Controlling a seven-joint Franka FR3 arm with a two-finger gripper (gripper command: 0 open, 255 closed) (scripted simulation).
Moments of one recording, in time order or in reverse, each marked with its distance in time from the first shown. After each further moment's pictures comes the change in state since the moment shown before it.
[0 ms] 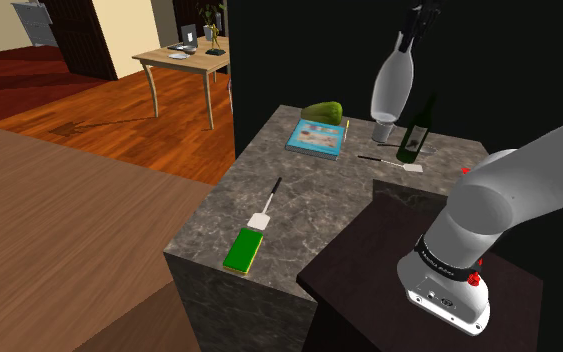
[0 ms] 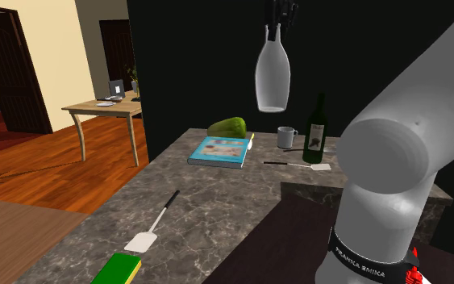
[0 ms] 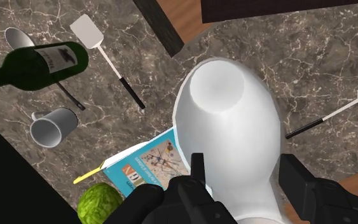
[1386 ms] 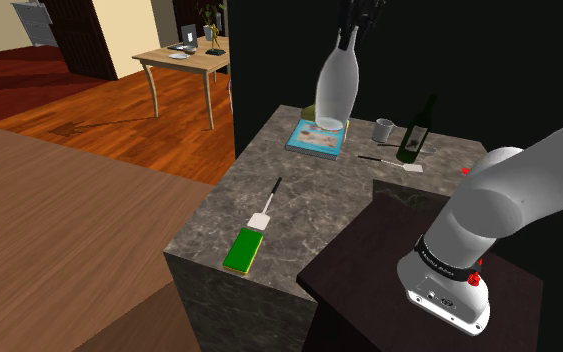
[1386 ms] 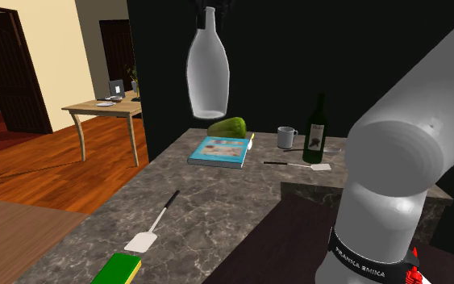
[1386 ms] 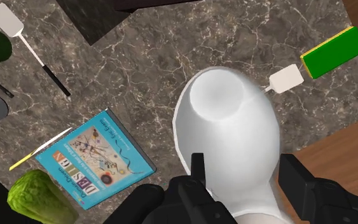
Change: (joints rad) arm 0.105 -0.034 0.367 -0.028 0.125 -0.030 0.438
